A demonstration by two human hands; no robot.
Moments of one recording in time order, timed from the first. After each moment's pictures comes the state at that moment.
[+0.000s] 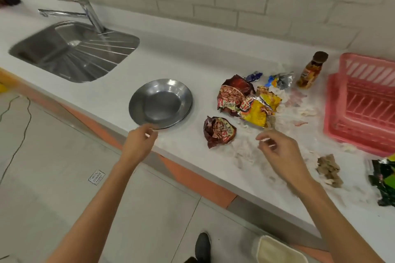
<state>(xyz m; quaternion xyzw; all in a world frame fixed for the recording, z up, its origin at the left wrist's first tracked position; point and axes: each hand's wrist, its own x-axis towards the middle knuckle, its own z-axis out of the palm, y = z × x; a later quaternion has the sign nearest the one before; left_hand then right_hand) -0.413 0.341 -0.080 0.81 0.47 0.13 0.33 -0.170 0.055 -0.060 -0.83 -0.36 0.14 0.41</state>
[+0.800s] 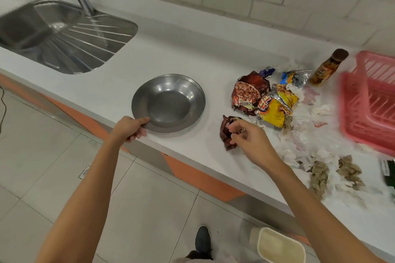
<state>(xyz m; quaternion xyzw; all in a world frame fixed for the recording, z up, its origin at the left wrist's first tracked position) -0.425 0.469 -0.103 0.67 0.57 -0.03 0.48 -0.217 0.172 -0.072 -0.80 -0.33 0.27 0.42</state>
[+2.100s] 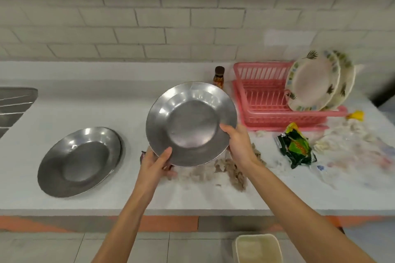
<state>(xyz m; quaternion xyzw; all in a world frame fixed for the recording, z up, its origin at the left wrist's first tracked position) -0.280 0.219 -0.041 0.65 0.24 0.11 0.71 -0.154 0.039 0.003 -0.68 -0.04 0.18 0.71</state>
